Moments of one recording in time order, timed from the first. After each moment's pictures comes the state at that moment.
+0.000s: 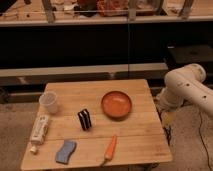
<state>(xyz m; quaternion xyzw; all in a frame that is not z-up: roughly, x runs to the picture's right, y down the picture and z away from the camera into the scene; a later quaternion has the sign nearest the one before) 0.284 0.106 0.684 -0.28 0.02 0.02 0.96</state>
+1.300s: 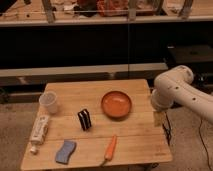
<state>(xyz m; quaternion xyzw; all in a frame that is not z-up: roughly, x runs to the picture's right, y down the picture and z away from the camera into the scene) 0.246 0.106 0.693 -0.26 0.00 -0.02 0.96</state>
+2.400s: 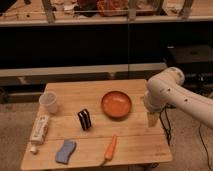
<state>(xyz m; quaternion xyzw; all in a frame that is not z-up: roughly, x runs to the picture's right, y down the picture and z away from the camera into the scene) 0.209 0.109 0.703 -0.26 -0.02 -0.06 0.96</state>
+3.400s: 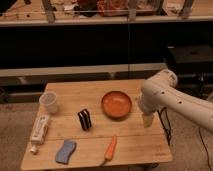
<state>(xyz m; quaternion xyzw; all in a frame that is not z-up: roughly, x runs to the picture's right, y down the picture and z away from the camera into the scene) 0.187 0.115 0.709 -0.25 -0.04 -0.09 0.96</state>
